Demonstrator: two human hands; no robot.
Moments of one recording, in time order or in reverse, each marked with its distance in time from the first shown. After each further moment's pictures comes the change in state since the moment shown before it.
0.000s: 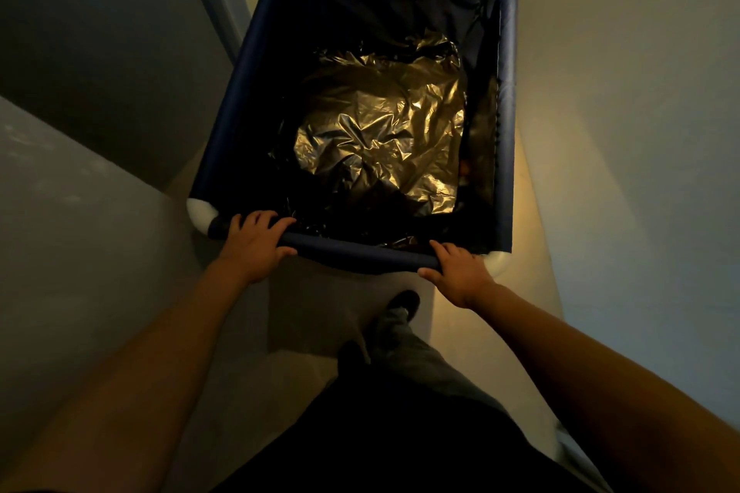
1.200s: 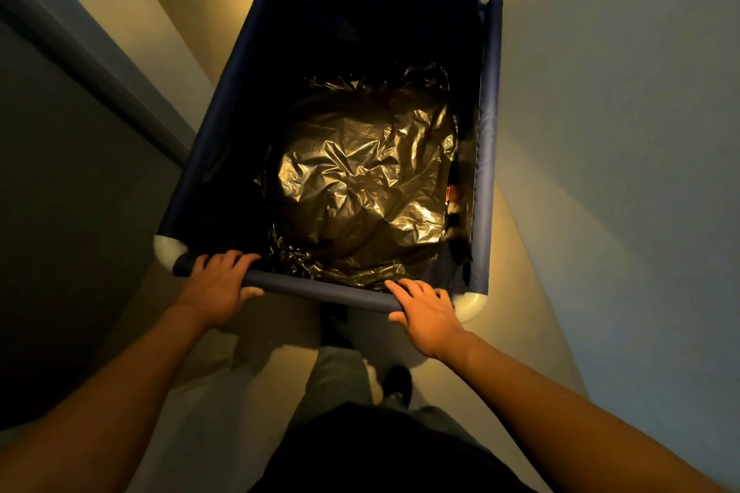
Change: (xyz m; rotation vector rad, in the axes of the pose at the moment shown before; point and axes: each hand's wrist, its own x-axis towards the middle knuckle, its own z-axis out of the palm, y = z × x) left_hand 0.065 -0.101 -0.018 0.114 -0.034 0.127; right_hand 0.042 -0.086 0.037 0.092 0.105 -0.092
